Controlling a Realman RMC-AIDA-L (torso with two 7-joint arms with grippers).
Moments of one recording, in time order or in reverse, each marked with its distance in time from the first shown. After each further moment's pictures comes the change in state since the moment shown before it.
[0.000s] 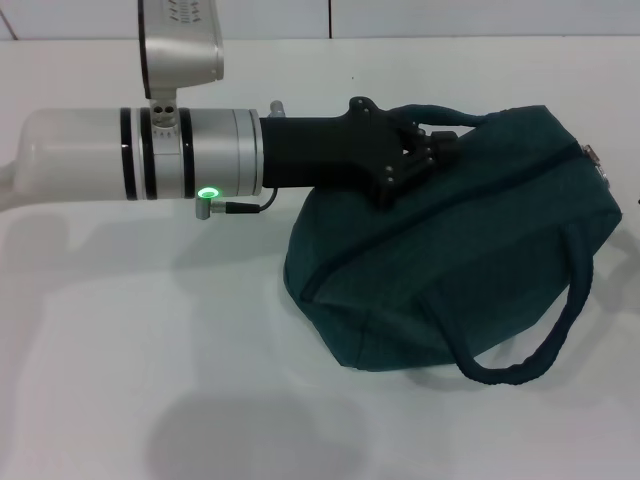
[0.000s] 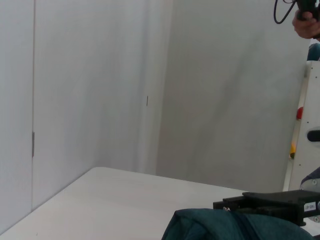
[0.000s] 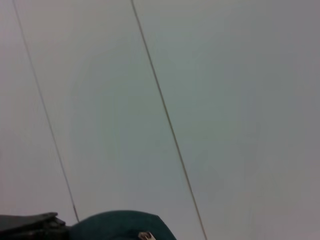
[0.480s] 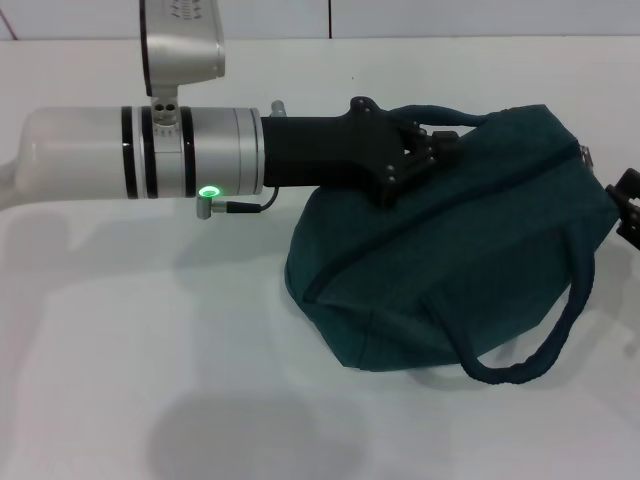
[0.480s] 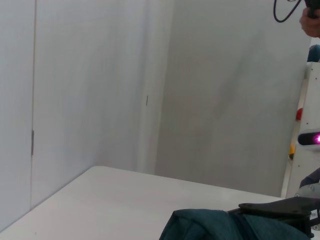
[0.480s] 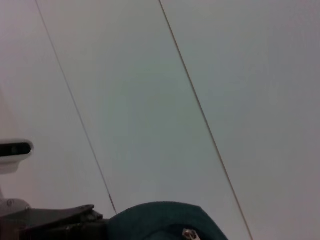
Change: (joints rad) left arm -0.003 0.001 0.001 -0.001 0.001 0.000 -0.015; right arm 0.058 0.004 -0.100 0.010 0.019 -0.003 0.061
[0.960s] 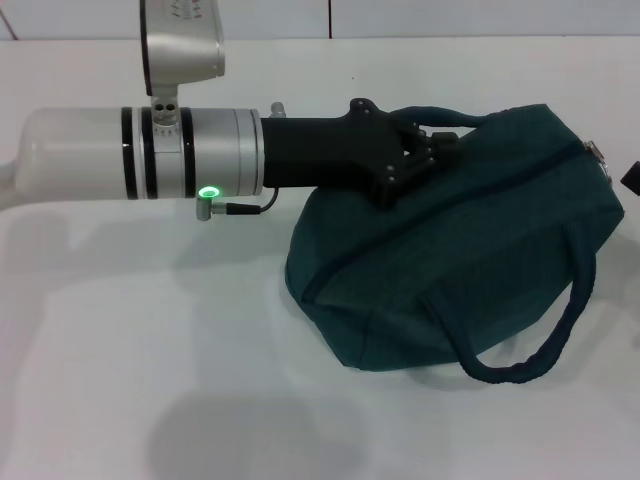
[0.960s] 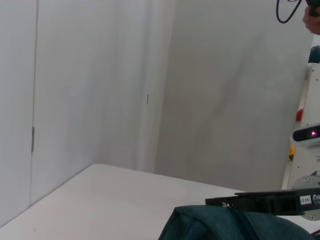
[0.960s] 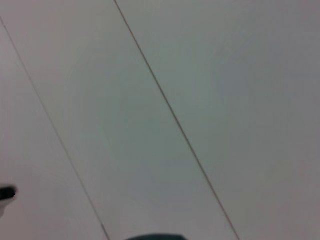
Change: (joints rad) left arm 0.000 0.000 0.000 -0.001 0.002 0.000 -0.013; right arm -0.009 -0.006 -0.001 0.002 0.066 -0.020 0.108
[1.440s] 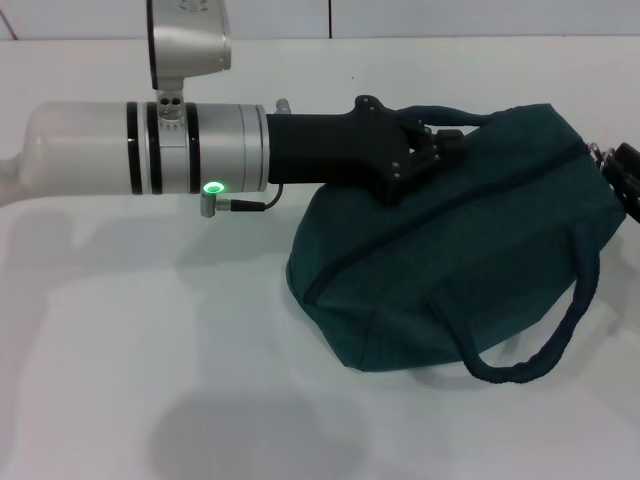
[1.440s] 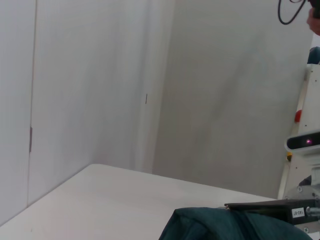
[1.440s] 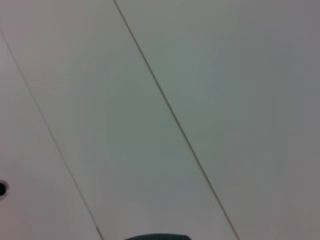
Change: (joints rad) left arm -0.013 -0.001 0.000 -0.002 0.003 -0.002 -0.015; right arm 0.033 0.040 -0.029 0.002 0.041 0.052 -0.022
